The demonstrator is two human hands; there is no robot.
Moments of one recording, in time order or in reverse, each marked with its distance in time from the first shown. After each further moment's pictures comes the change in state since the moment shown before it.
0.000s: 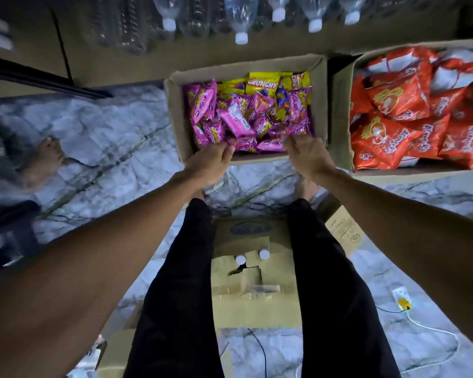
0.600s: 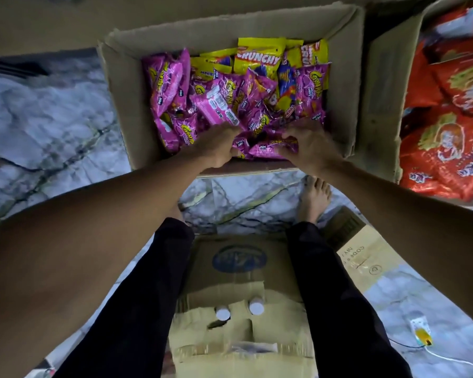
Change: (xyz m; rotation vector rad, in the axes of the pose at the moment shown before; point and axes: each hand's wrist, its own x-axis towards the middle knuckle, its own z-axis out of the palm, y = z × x) left_hand 0.197 -0.039 0.096 0.224 -0.196 0.105; right_hand 0.138 0.110 0.076 -0.252 -0.117 -0.123
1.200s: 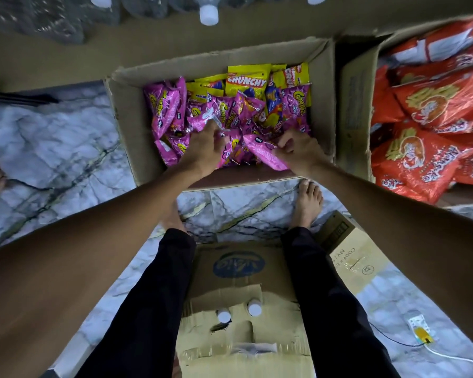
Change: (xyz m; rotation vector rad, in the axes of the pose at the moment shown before) left_hand -0.032 0.017 -0.033 -0.356 0.394 -0.047; right_hand -0.005 -0.012 -0.029 0.392 0.017 0.226
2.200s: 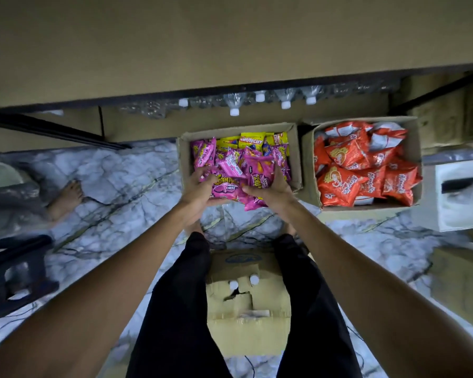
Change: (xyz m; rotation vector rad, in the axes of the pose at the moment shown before) left_hand -0.218 0.119 -0.164 -1.000 0.079 -0.428; right_hand -0.243 -0.176 -0.069 0.592 -0.038 0.085
